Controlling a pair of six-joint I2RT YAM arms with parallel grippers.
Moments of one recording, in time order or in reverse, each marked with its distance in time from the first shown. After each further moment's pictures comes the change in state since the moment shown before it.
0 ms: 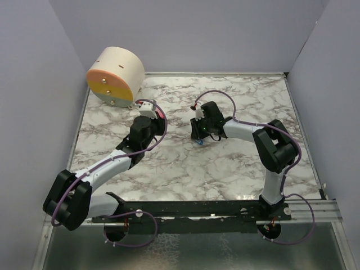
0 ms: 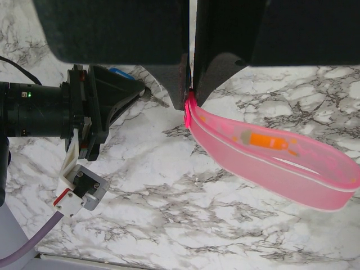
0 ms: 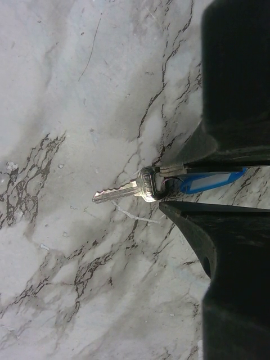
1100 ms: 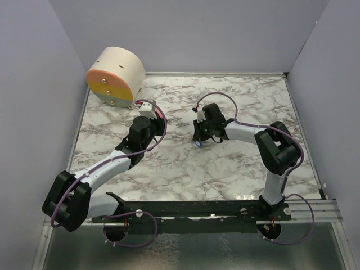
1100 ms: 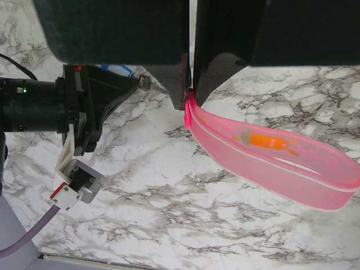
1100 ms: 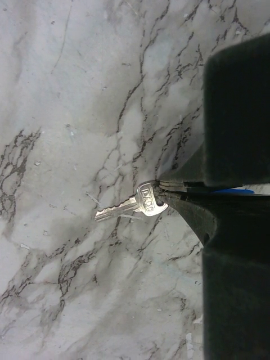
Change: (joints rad) left arm 0.002 -0.008 -0.004 0.000 0.008 0.000; right arm 0.000 -0.019 -0.027 -0.010 -0.002 0.024
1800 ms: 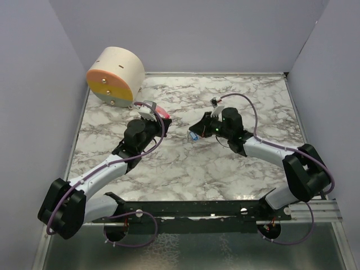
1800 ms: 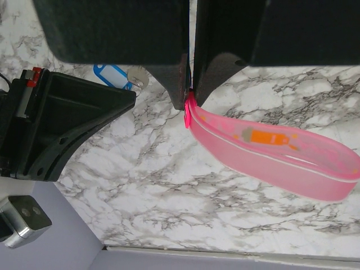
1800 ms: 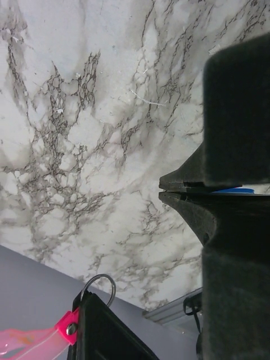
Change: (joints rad) left arm 0.000 -0.080 -0.044 0.079 0.158 0.008; right arm 0.000 -0.370 -0.321 0.474 -0.100 0.419
